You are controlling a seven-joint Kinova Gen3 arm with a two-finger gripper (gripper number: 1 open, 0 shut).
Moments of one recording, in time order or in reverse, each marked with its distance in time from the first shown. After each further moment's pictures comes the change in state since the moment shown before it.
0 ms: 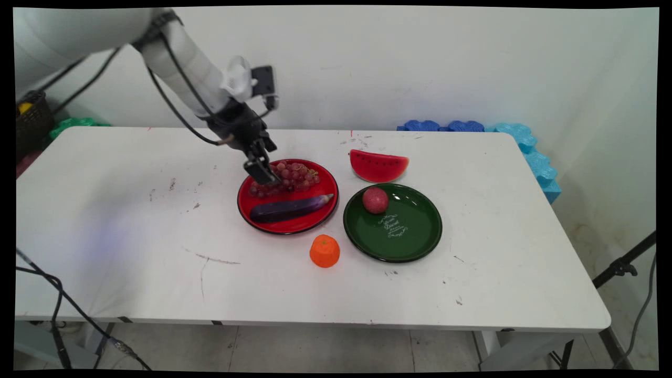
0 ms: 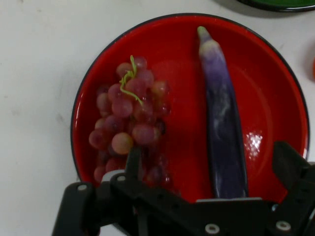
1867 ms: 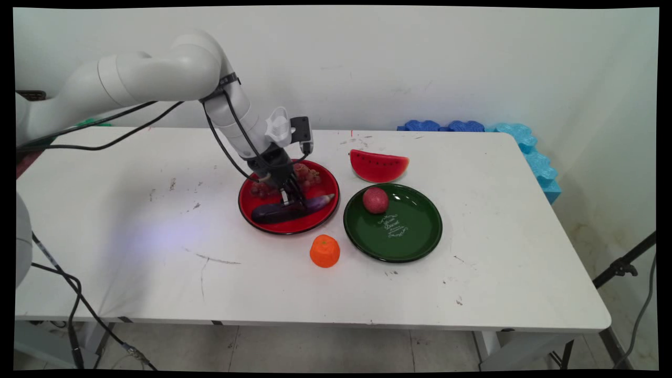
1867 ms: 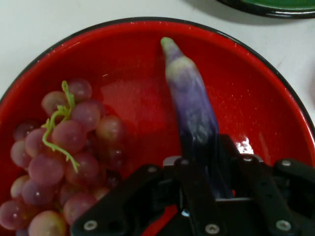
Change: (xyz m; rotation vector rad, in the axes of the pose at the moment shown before) arm 0.014 0.009 0.103 -0.106 -0.022 0.009
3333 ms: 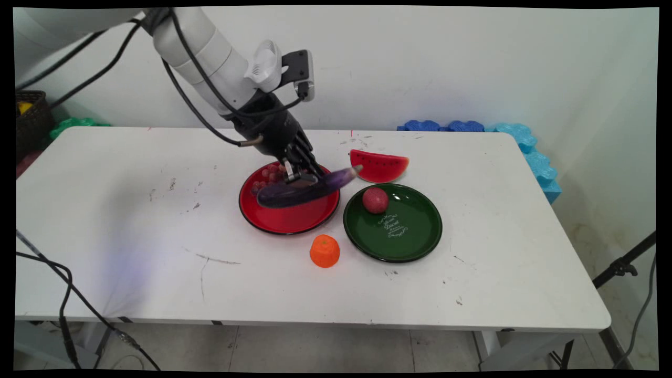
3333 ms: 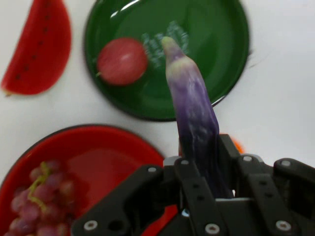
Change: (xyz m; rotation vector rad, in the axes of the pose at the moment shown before) arm 0.046 0.075 -0.145 -0.013 0.168 0.040
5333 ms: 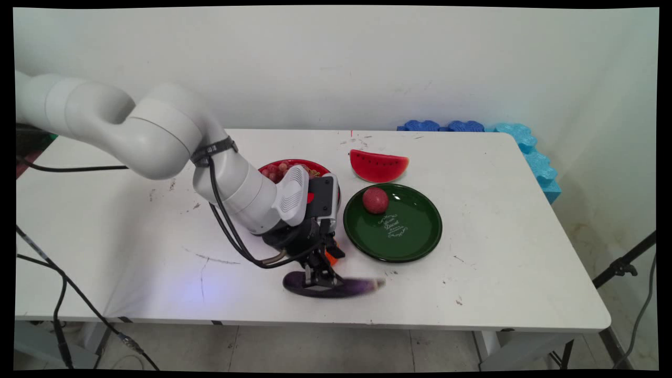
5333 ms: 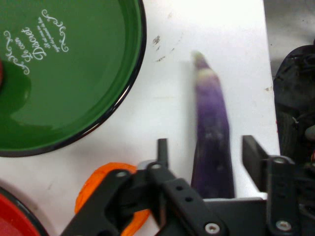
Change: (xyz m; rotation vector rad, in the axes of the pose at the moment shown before) arm -0.043 0.098 0.122 -0.054 0.030 0.105
